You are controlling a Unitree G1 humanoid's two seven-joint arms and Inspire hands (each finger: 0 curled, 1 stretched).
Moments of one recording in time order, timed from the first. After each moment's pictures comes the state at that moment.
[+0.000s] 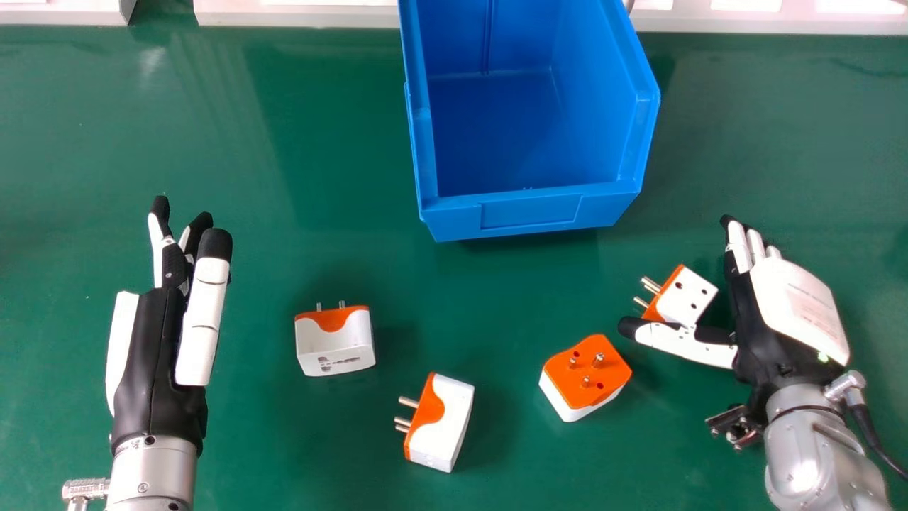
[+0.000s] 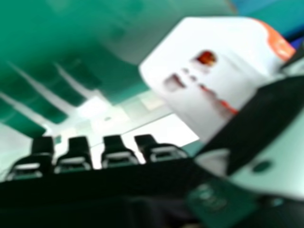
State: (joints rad) left arm 0.22 0.13 0.18 -0.01 0.00 -0.22 -0.02; right arm -0.17 -0.34 0.19 0.47 -0.66 0.12 -0.27
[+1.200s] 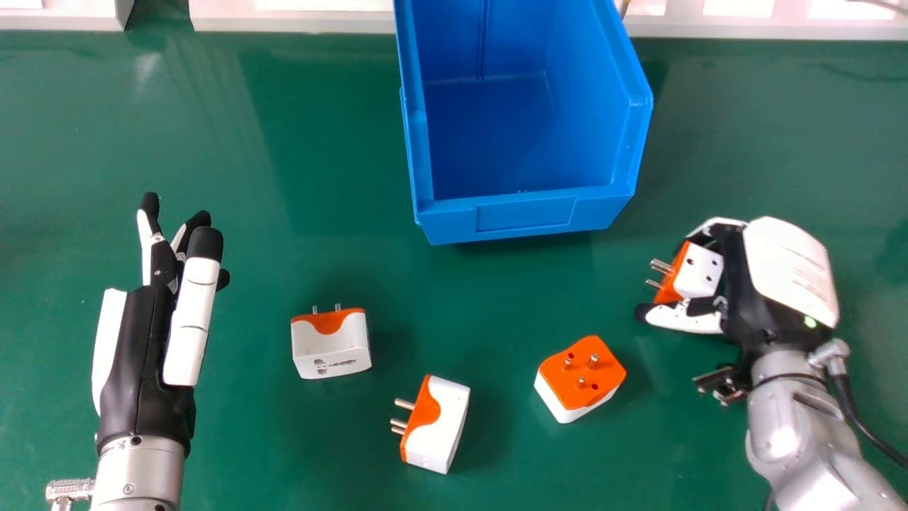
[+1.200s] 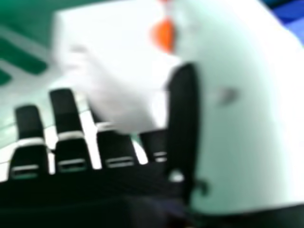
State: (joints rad) left arm 0.23 0.14 0.19 -0.06 0.00 -0.18 -0.04; right arm -0.33 -0.35 0.26 0.69 -0.62 0.02 -0.43
